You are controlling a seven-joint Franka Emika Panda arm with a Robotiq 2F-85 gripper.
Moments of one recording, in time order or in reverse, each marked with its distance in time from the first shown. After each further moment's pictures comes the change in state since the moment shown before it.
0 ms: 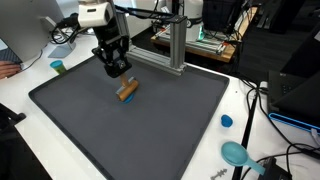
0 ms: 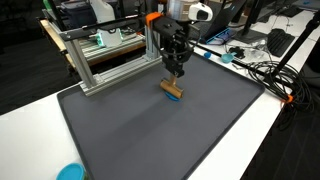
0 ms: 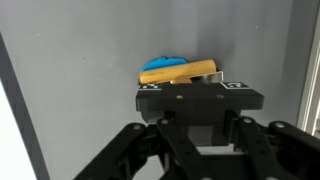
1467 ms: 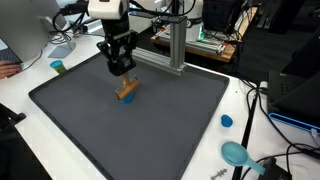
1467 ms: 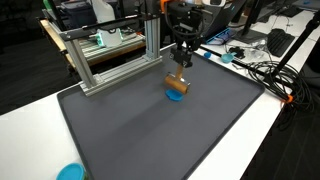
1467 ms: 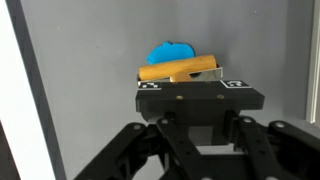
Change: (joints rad) arm 0.048 -0.048 0.052 -0.009 -0.143 -0.012 0.224
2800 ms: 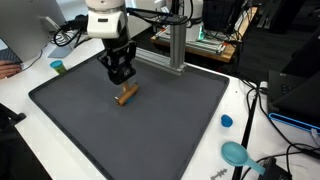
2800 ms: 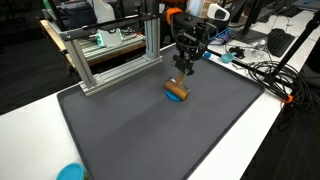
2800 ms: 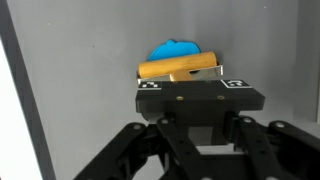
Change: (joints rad) arm 0.012 0.110 -0.007 0.101 -0.009 -0.036 0.009
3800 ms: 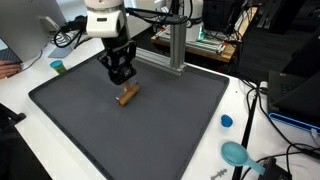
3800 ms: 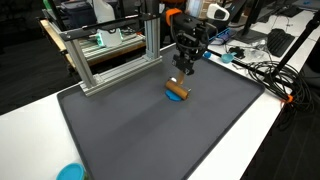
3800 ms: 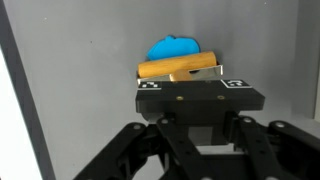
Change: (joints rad) arm -0.009 0.001 0.004 0.001 0.031 0.000 -0.029
